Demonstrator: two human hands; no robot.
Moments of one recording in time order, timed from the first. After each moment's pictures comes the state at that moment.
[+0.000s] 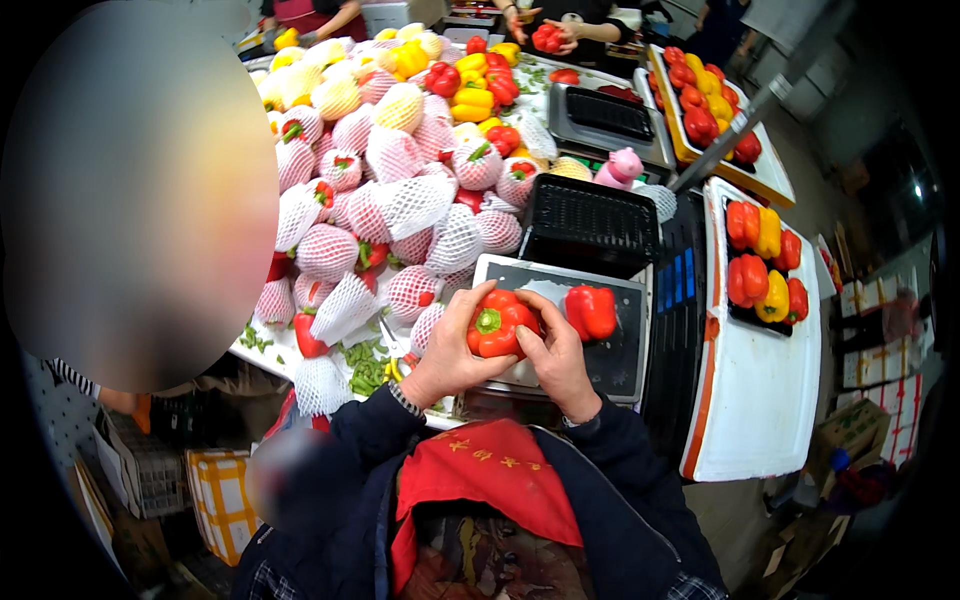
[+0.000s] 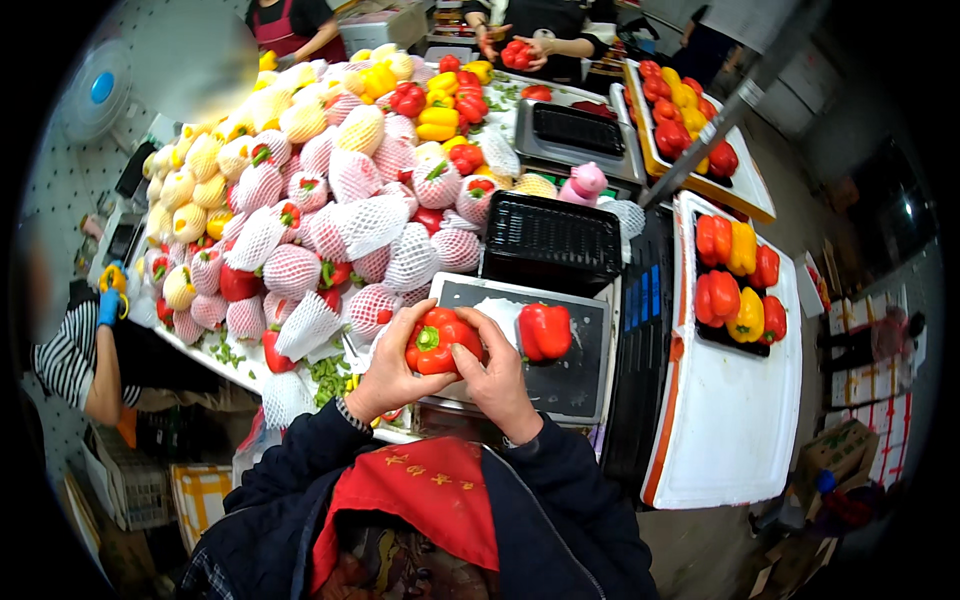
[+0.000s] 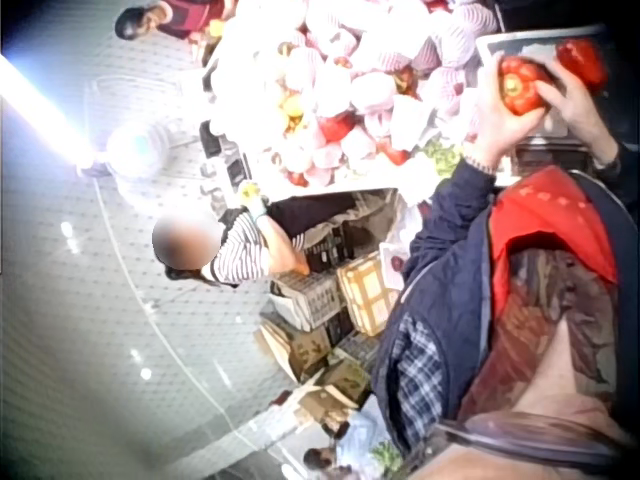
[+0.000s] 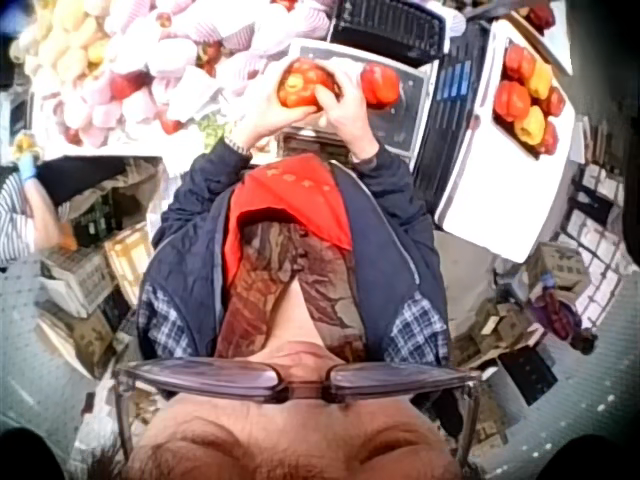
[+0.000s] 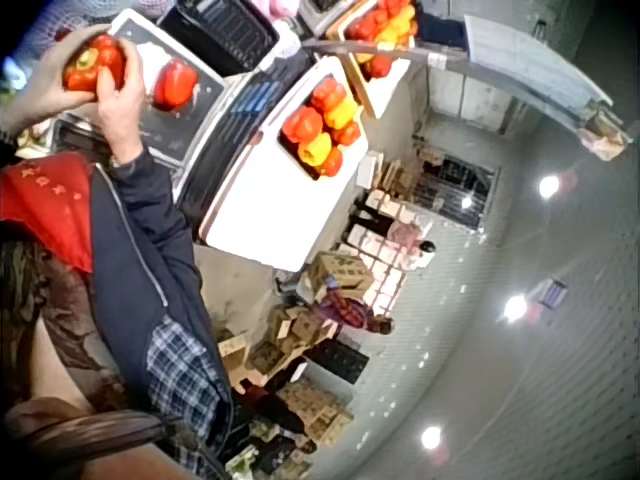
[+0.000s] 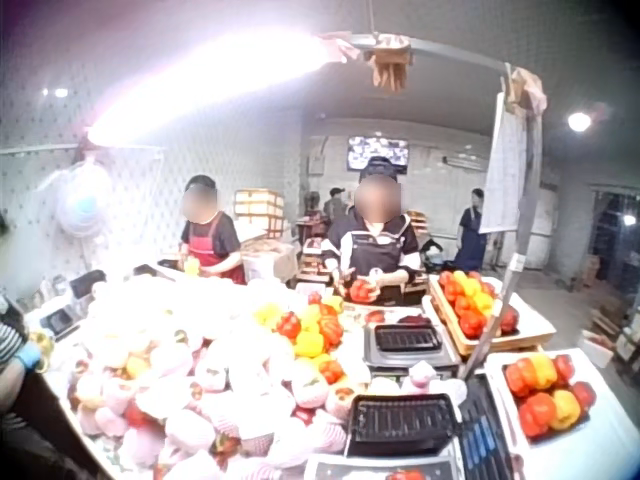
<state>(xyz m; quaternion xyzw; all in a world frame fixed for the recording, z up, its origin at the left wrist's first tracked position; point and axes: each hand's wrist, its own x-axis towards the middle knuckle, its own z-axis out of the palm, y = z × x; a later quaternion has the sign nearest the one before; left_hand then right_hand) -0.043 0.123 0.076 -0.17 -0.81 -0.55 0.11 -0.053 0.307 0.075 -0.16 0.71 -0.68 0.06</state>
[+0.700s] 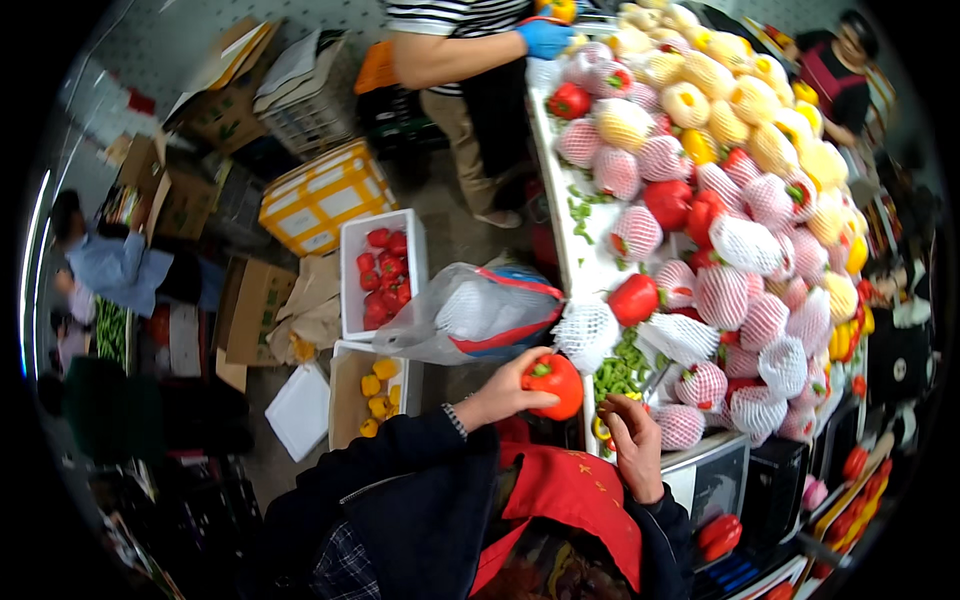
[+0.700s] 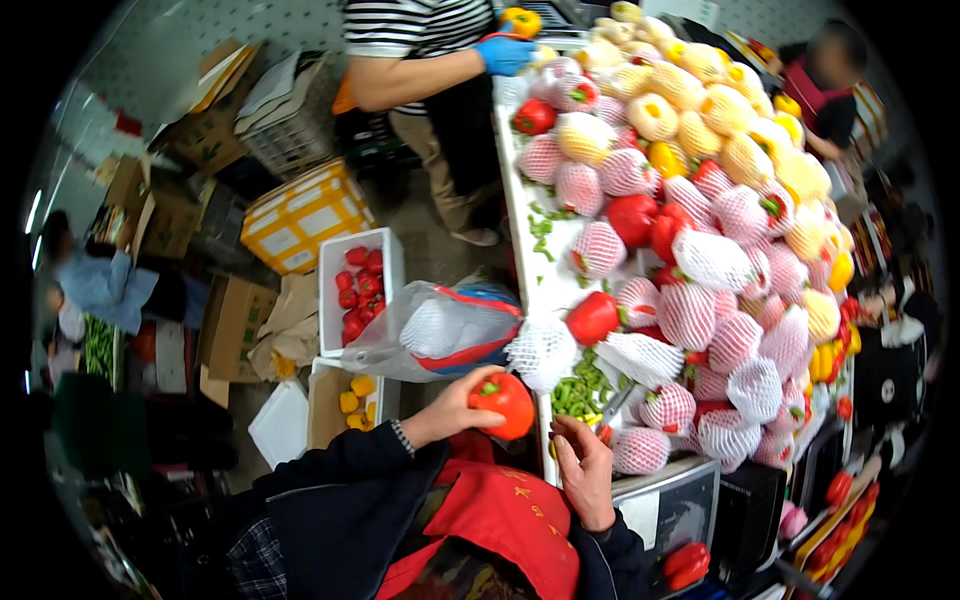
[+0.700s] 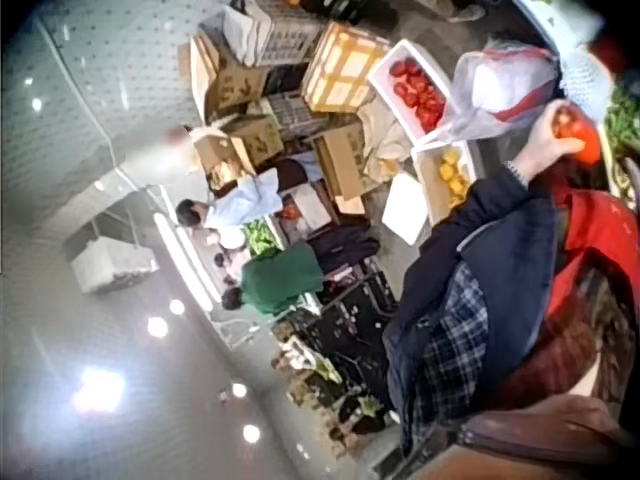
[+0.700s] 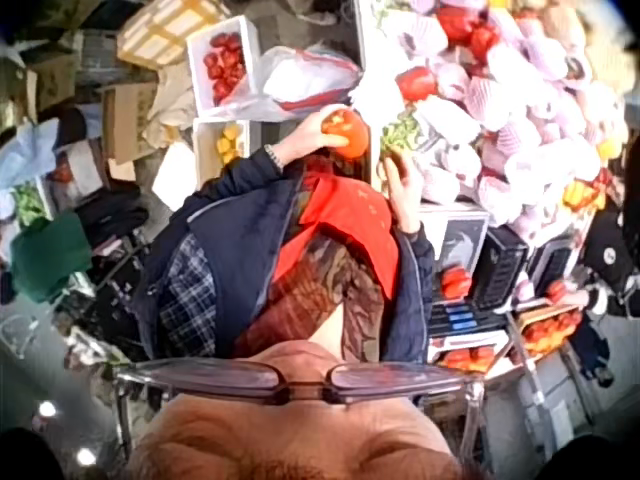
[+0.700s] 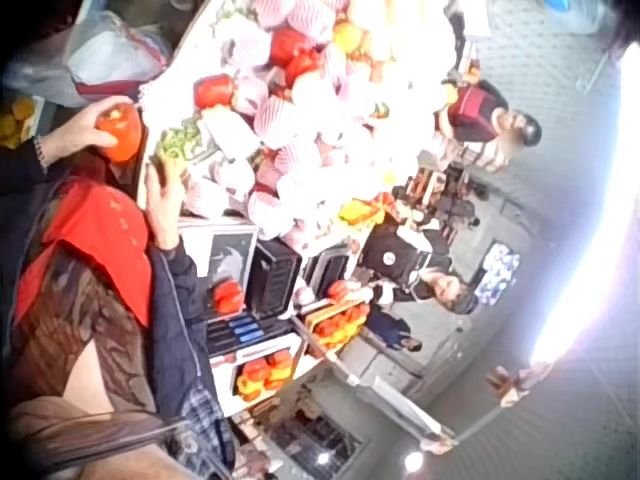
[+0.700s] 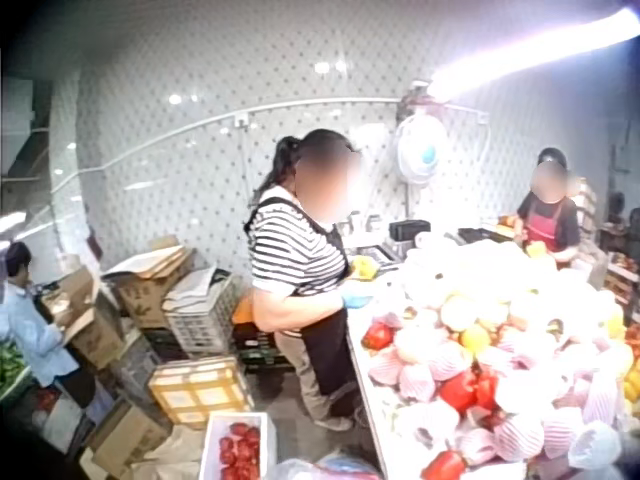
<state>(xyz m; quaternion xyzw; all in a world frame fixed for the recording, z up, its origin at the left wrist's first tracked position) 0.220 -0.020 -0.028 0.35 -0.56 -0.73 0.19 0.001 0.118 0.036 -0.36 0.66 -0.44 0.50</state>
